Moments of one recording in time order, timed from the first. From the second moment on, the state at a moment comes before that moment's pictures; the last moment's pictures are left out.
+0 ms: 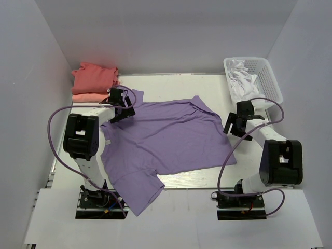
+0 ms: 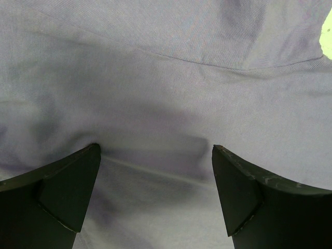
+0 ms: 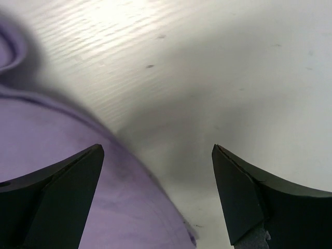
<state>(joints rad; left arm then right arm) -0.16 1.88 1.17 -0.26 -0.14 -0.47 0.03 1.49 0.85 -0.48 0.23 0.33</state>
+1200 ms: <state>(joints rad) -0.16 1.87 1.17 -0.25 -0.13 -0.45 0.45 2.27 1.87 -0.54 0.14 0.12</state>
